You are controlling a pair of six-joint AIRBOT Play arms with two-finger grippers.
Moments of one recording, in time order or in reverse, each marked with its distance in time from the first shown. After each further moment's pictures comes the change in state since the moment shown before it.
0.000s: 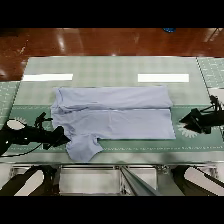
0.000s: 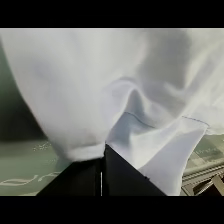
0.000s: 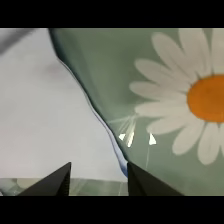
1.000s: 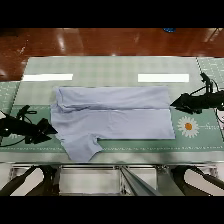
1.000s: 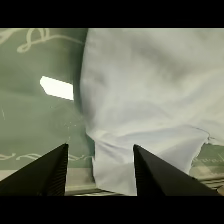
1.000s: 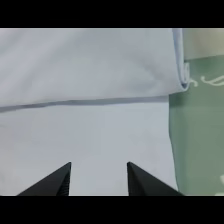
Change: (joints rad) left arm 0.182 -0.033 0.202 0.185 -0.188 -0.050; right arm 0.249 -0.014 0.147 0.140 -0.152 -0.106
